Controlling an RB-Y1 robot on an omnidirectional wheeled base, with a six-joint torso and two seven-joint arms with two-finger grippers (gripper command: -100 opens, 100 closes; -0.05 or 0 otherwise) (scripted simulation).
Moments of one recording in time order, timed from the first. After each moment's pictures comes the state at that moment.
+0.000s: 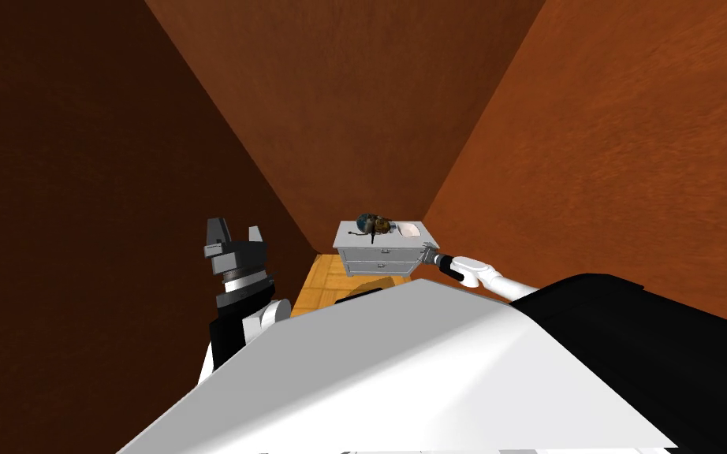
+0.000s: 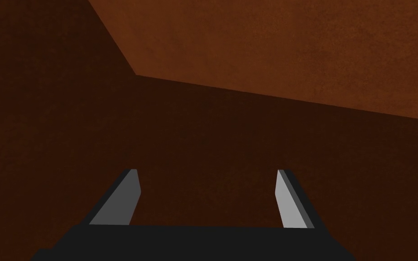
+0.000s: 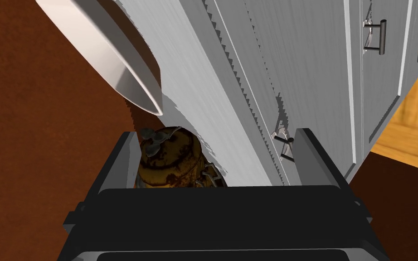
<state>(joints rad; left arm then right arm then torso) 0.50 0.03 0.03 -2.36 0.07 -0.37 -0.04 0.33 -1.07 0.36 -1.41 0.73 -0.01 0.79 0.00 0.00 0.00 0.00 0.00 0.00</state>
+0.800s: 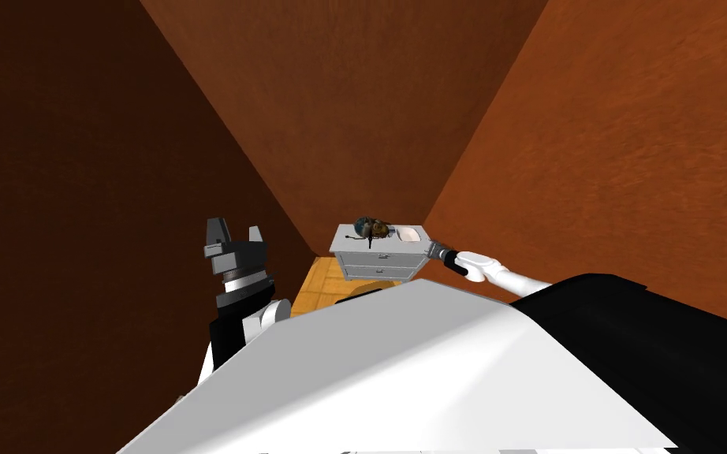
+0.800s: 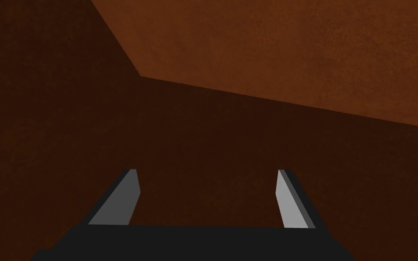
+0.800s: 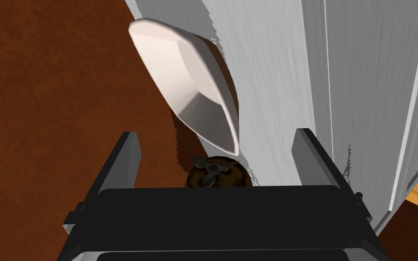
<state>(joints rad) 0.50 0.03 0.03 -2.36 0.07 -0.37 -0.04 0.31 -1.13 0.33 -1.37 0.74 0.03 0.80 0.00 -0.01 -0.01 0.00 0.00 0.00</state>
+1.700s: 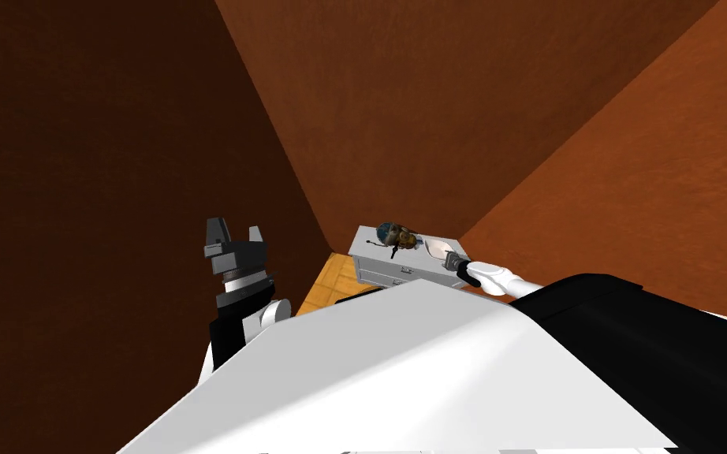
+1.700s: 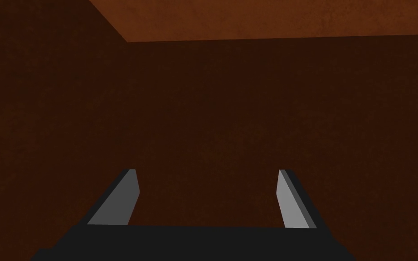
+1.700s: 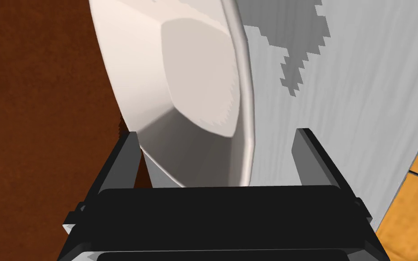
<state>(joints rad) 0.50 0.03 0.03 -2.36 0.07 -0.37 -0.04 0.34 -1.15 0.45 -1.19 0.76 0.14 0.86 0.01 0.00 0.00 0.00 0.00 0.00</state>
